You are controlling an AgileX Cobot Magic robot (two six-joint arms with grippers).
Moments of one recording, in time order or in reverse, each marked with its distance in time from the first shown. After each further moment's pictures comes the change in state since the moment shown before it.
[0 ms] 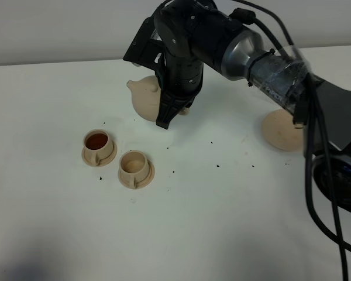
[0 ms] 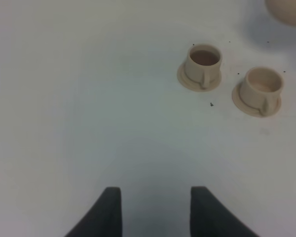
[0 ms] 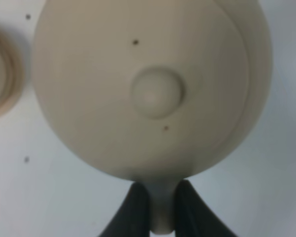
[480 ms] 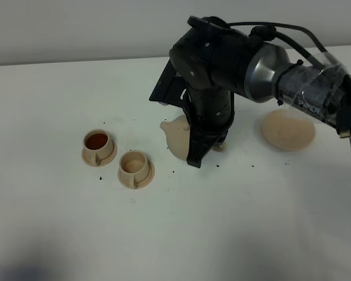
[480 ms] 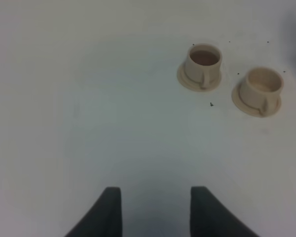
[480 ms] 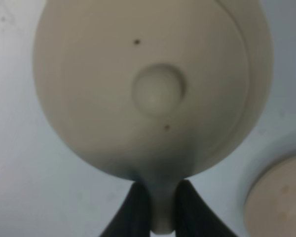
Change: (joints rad) left arm 0.000 0.000 0.000 0.000 0.000 0.000; right arm 0.054 -0.206 0.439 -0.084 0.007 0.082
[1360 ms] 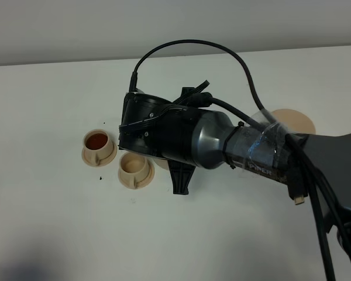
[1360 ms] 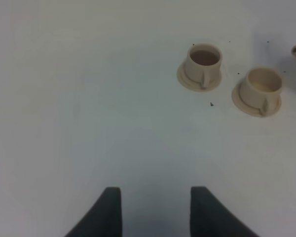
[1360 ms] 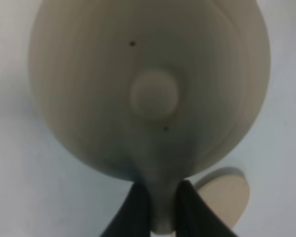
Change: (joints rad) left arm 0.000 0.000 0.000 0.000 0.000 0.000; right arm 0.221 0.042 0.072 -0.396 -0.074 0.151
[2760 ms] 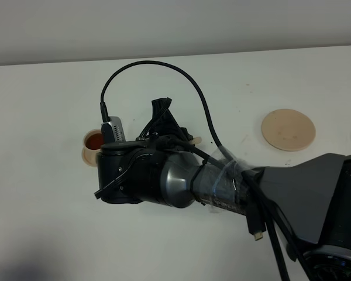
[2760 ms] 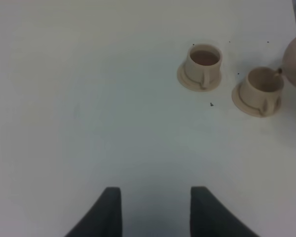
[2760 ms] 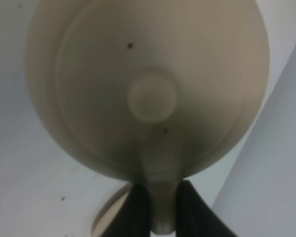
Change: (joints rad) left arm 0.000 0.000 0.000 0.000 0.000 0.000; right arm 0.100 0.090 0.001 -0.278 0.042 -0.020
